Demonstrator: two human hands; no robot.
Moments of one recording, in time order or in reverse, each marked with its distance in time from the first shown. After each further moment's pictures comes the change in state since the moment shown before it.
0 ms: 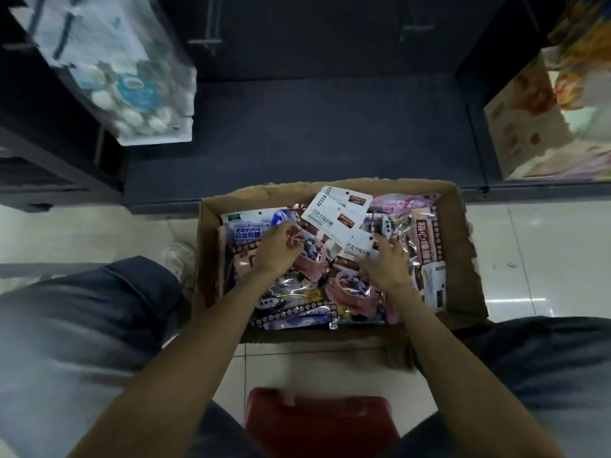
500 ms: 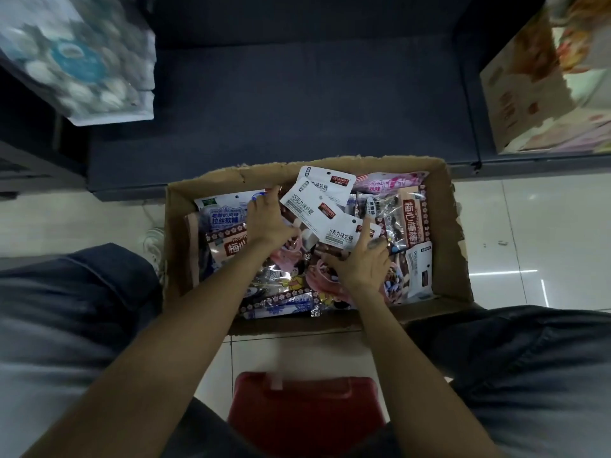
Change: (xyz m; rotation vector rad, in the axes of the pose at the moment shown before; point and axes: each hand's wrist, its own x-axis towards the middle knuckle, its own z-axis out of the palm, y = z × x) left_hand 0.038 0.021 0.028 0.286 0.080 -0.038; right_hand -0.010 -0.002 0.030 -0.074 0.128 0.131
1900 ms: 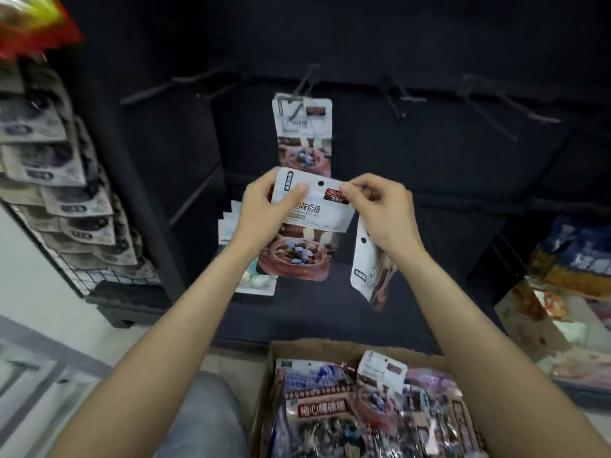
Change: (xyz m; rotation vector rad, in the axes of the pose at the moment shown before) left_hand -0.143 0.022 -0.395 -0.901 0.672 0.719; right_hand -0.167 -0.258 -0.310 0.750 0.404 -1.116
